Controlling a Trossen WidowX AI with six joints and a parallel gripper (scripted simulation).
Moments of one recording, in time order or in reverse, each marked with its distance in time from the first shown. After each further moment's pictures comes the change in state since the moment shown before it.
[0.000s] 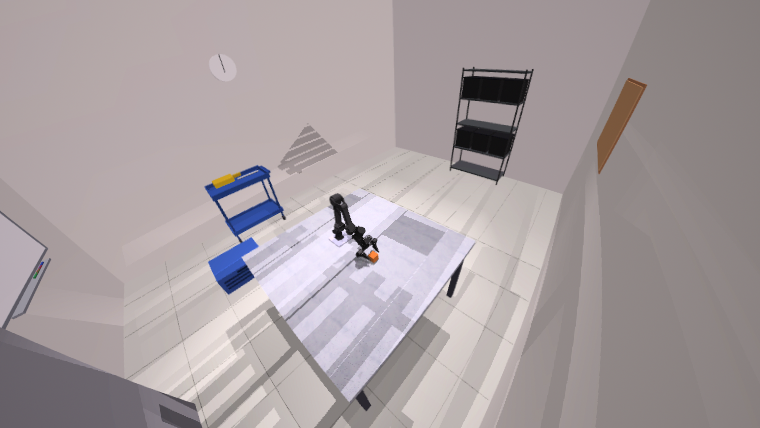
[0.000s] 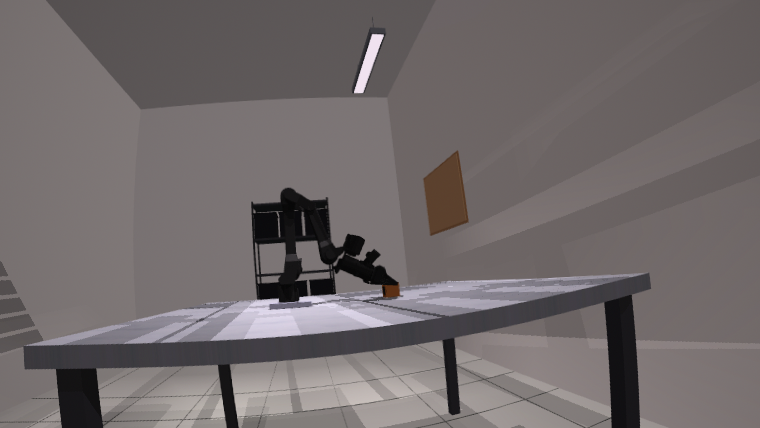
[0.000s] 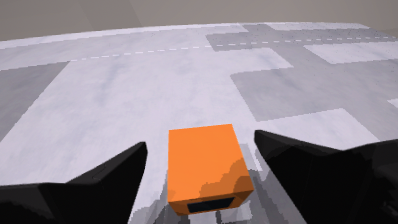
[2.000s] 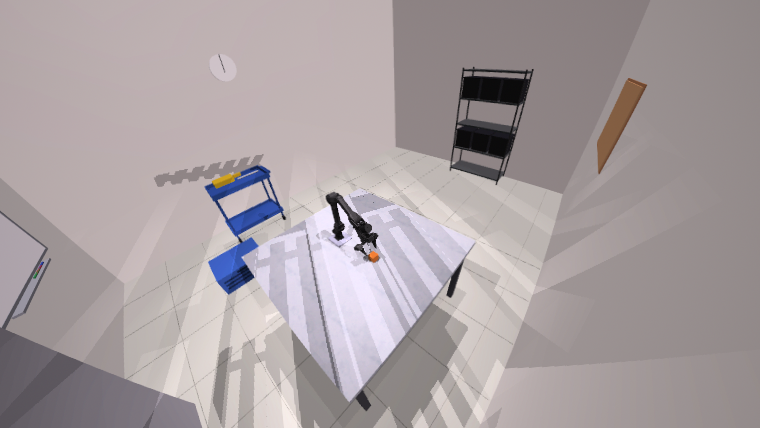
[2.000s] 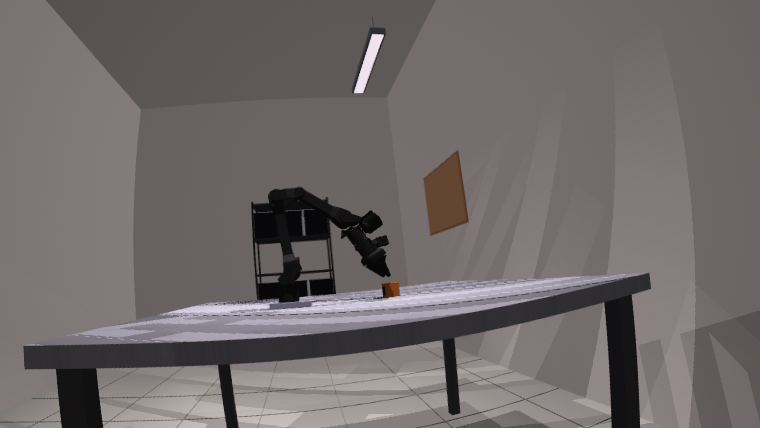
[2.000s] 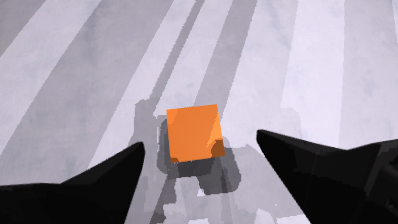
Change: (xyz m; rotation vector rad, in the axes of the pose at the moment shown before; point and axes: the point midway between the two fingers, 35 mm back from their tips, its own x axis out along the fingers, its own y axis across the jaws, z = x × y) arm -0.033 -0.003 0.033 0.009 0.516 -0.018
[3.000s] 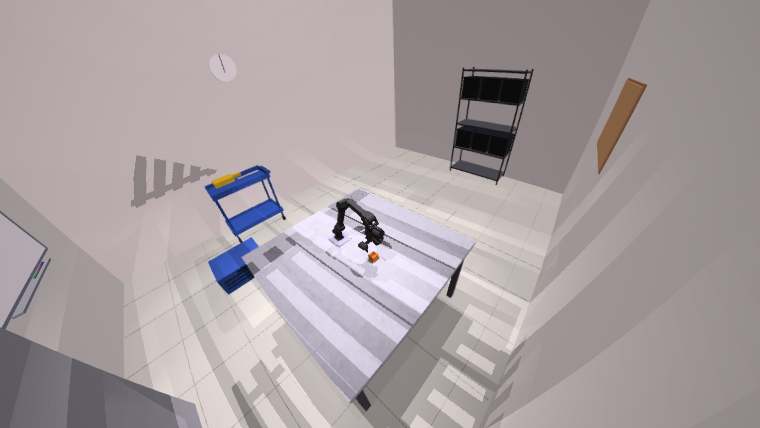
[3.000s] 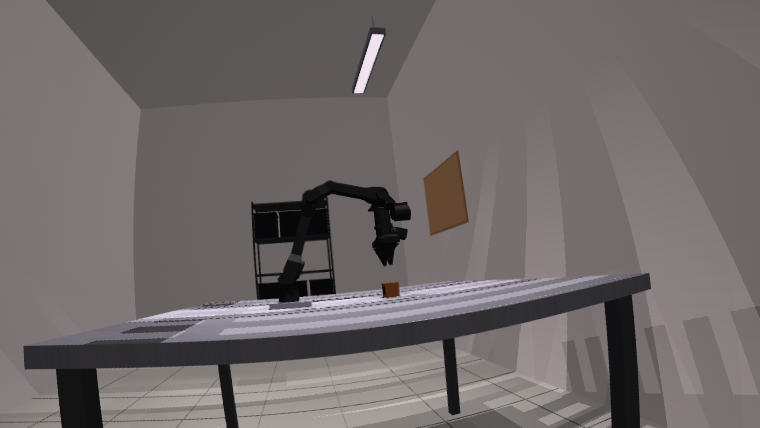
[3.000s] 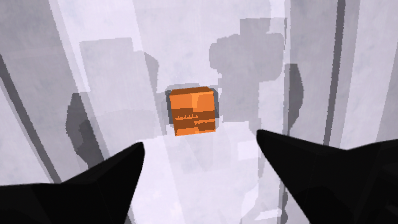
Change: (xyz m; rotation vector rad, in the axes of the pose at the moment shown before) arm -0.025 0.001 0.045 -0.010 0.531 0.004
